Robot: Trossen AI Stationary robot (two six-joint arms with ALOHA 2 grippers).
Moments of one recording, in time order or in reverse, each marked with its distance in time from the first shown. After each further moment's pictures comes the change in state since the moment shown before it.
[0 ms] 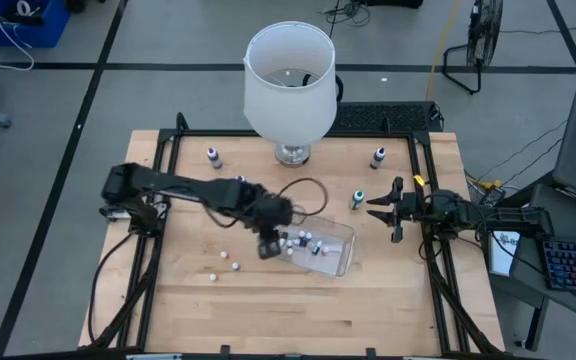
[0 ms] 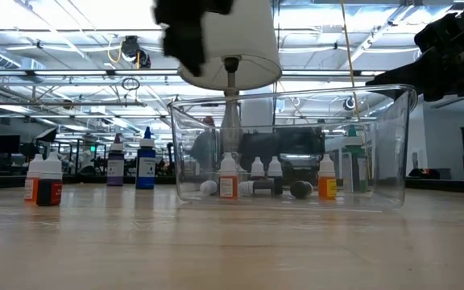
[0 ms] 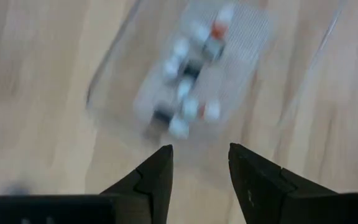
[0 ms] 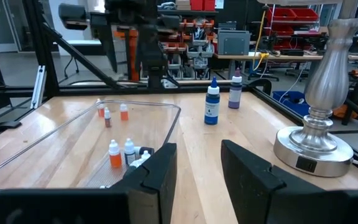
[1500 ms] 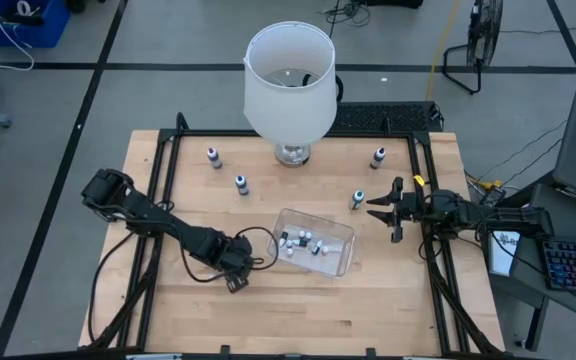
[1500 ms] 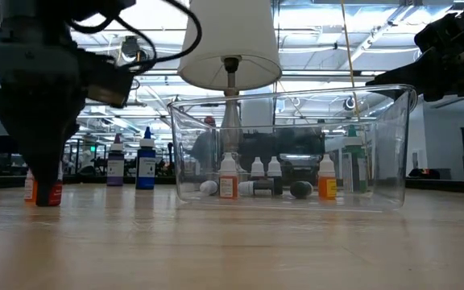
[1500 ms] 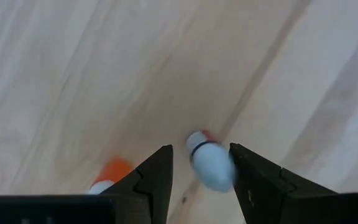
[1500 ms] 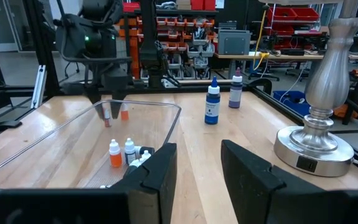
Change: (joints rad) left arm -0.293 -0.110 -0.672 0.365 -0.002 -0.594; right arm 0.000 0.000 0.000 0.000 0.000 0.000
